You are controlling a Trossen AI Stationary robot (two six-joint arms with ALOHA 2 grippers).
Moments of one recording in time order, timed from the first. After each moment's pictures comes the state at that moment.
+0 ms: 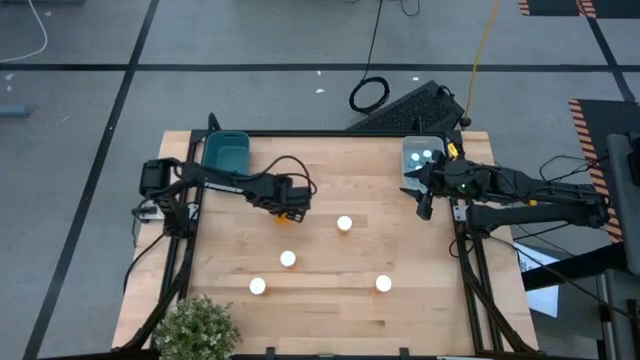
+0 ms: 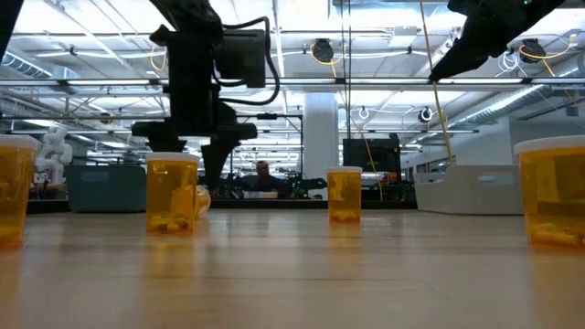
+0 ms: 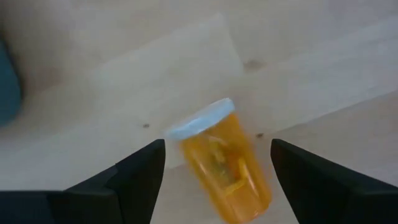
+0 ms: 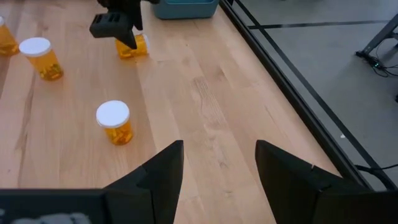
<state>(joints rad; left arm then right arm) 0.09 1.77 1.17 -0.91 -0.25 -1.10 -0.13 0.66 0.70 -0.62 0.23 0.00</state>
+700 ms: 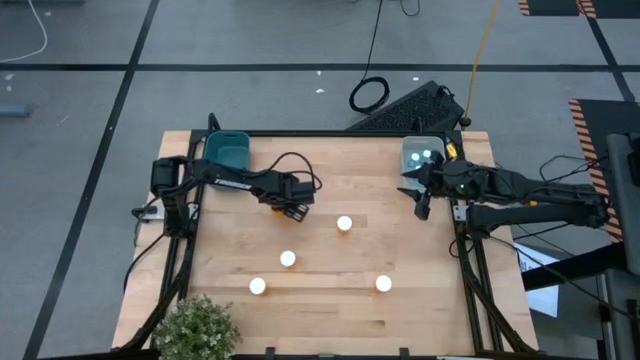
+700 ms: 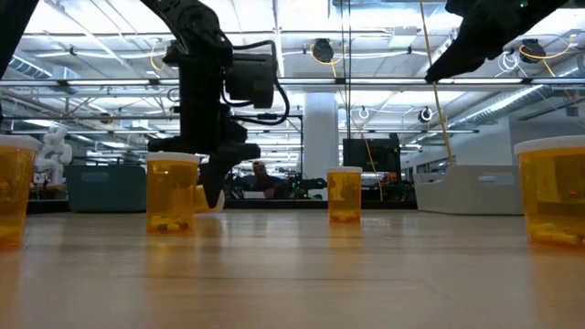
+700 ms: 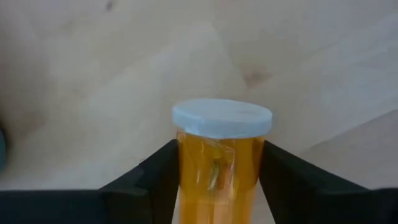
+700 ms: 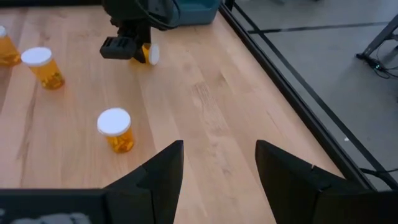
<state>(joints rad) 0.15 1.85 1.17 -0.84 -0.23 -0.89 -0.13 0.67 0.68 -0.57 0.23 0.02</state>
